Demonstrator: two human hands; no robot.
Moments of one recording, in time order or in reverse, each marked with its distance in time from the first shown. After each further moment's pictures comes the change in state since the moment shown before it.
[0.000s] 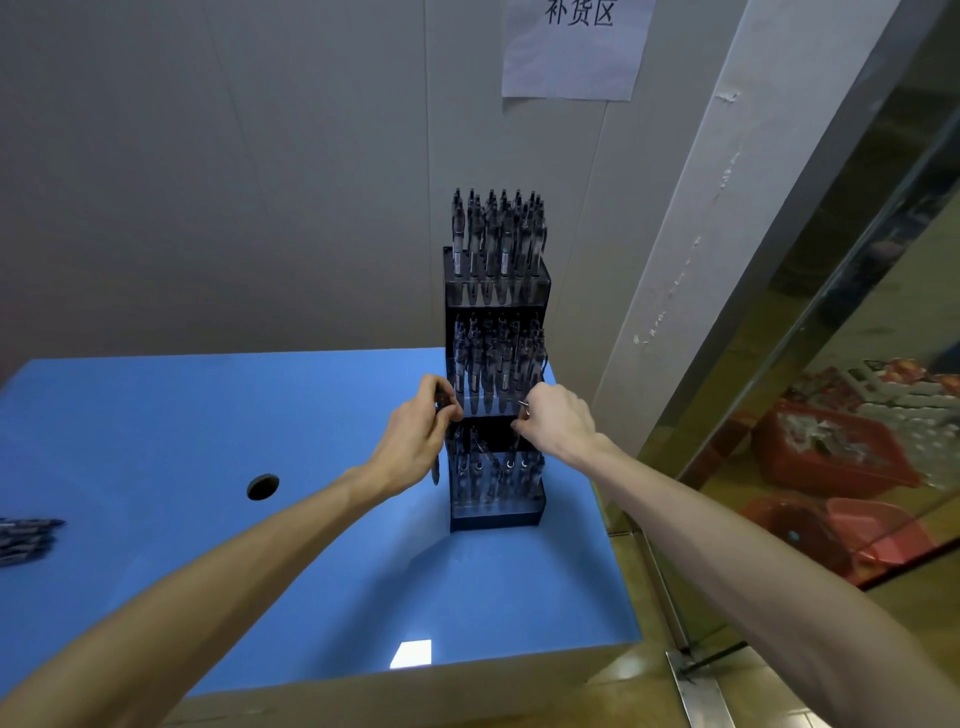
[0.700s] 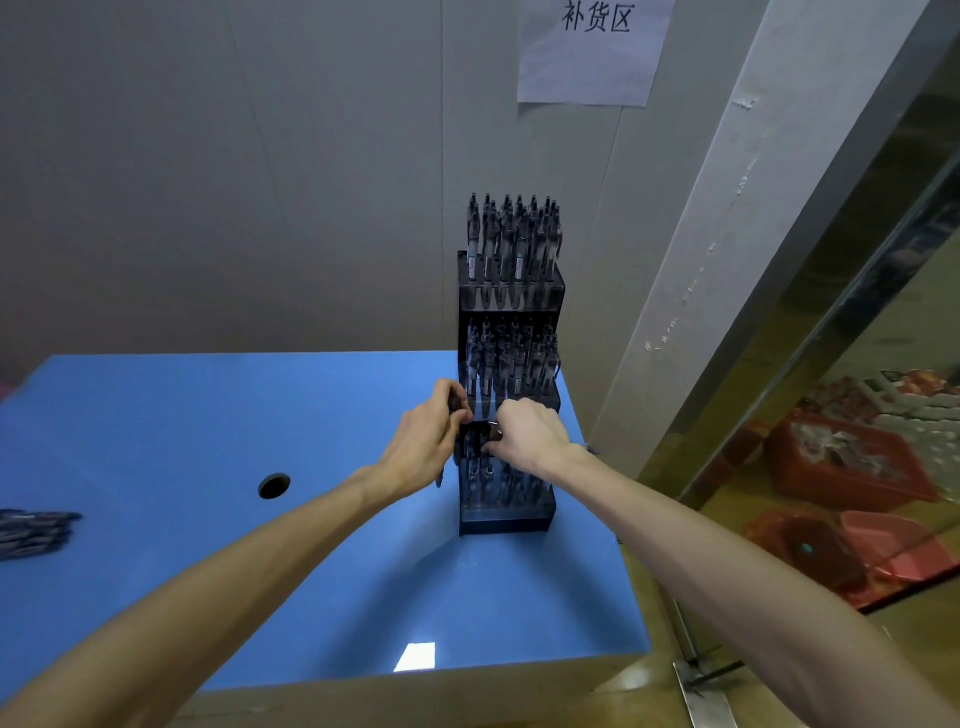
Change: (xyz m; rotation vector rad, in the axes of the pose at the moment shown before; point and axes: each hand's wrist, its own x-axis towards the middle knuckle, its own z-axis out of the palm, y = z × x) left_hand -0.002 0.006 -0.005 0.070 -0.025 -0.002; right_hand -0.001 -0.038 0.018 -0.088 -0.066 -0.179
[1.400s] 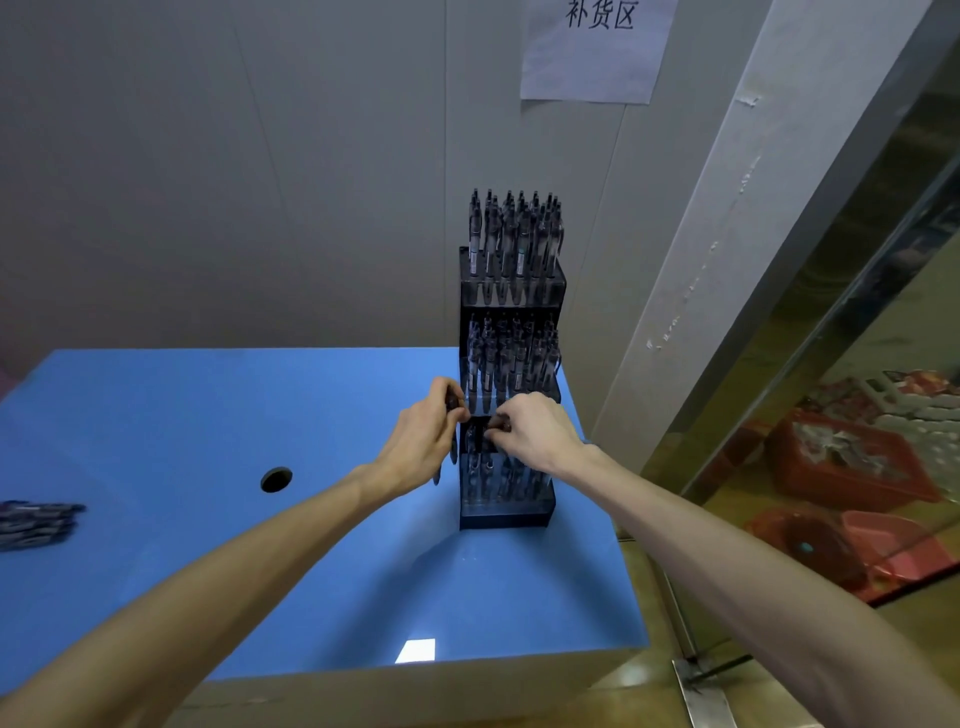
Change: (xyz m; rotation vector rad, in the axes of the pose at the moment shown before) left_hand -0.009 0.005 -0.004 0.005 -0.007 -0.037; right_hand -0.005 0.015 0.003 0.117 0.105 -0.114
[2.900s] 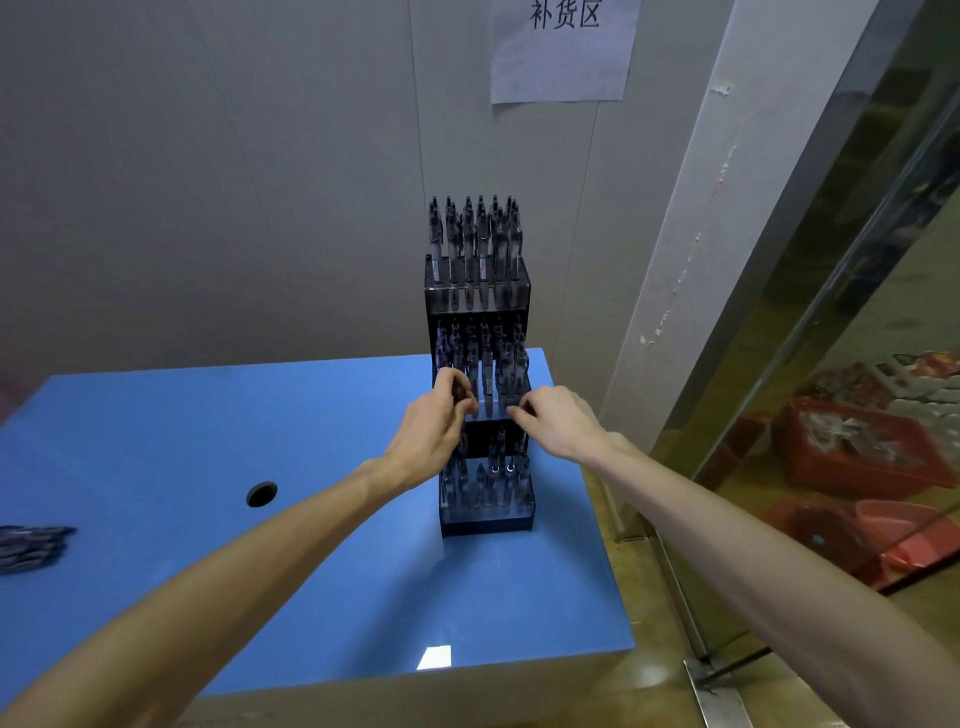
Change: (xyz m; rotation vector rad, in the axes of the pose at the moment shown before) left_hand 0.030 0.034 0.026 -0.004 0.020 0.053; right_hand -0.008 0.059 -0.028 0.050 -0.016 0.112
